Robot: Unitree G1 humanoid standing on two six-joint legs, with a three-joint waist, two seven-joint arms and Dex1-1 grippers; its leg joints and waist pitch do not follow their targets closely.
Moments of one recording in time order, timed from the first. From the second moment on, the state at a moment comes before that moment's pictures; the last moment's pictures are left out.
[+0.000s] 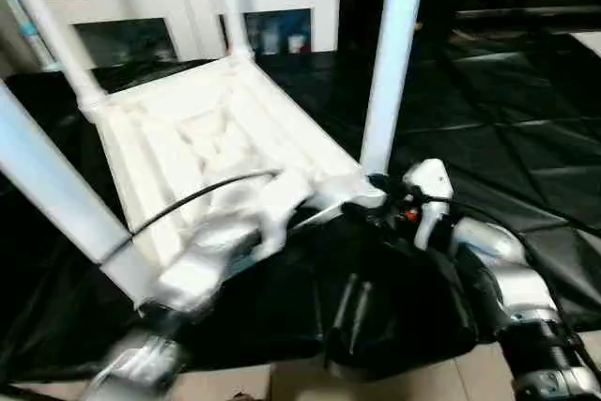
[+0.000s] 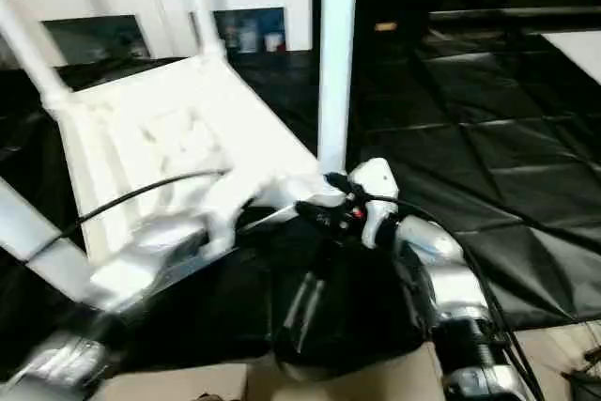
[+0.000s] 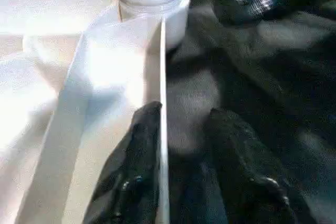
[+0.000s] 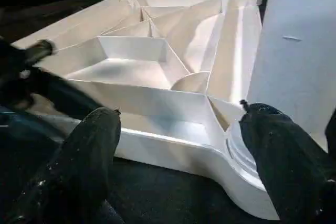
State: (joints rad) left arm -0.39 0.24 -0.23 0.29 -0.04 0.26 -0.84; right arm -0.38 -0.29 0.05 0.36 0.20 0.12 0.82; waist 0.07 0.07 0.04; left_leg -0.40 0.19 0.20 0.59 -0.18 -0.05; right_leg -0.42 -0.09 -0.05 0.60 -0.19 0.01
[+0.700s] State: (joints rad) left arm -0.23 0.24 -0.21 -0.10 -0.28 0.44 -0.91; right arm -0.50 -0.26 0.10 0.44 0.20 0.11 0.92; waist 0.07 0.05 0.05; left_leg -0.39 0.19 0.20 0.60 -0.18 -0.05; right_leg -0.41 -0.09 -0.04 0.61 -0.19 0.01
